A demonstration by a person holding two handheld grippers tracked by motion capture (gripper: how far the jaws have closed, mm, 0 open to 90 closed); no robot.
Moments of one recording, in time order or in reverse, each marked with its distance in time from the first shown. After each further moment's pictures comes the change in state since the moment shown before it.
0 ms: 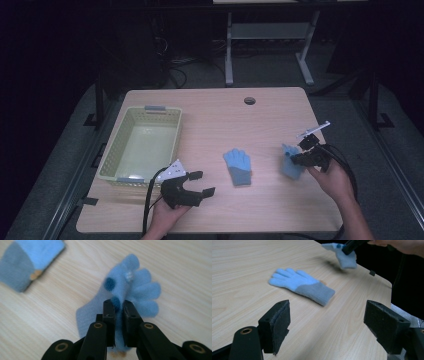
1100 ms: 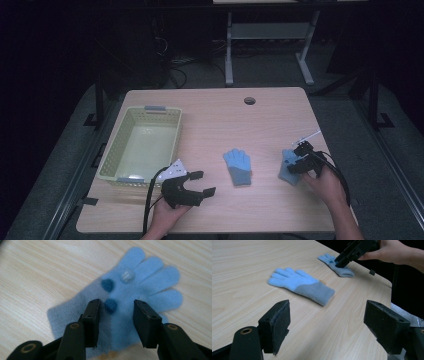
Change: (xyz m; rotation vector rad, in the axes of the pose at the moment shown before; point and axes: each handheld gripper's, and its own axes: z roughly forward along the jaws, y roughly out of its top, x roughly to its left) left arm 0.000 0.001 0.002 0.003 -0.005 0.005; right arm -0.008 -0.017 0.046 0.096 -0.048 0.064
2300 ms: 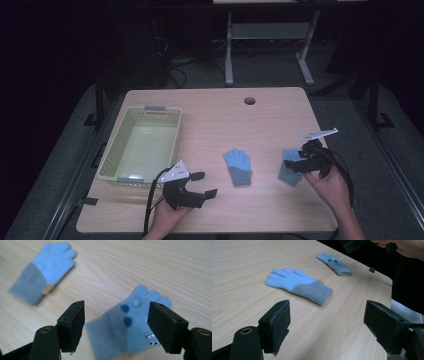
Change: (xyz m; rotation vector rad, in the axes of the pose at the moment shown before) left arm -0.006 0.001 0.002 0.011 0.005 0.027; right arm 0.010 -0.003 -0.046 -0.230 0.075 0.002
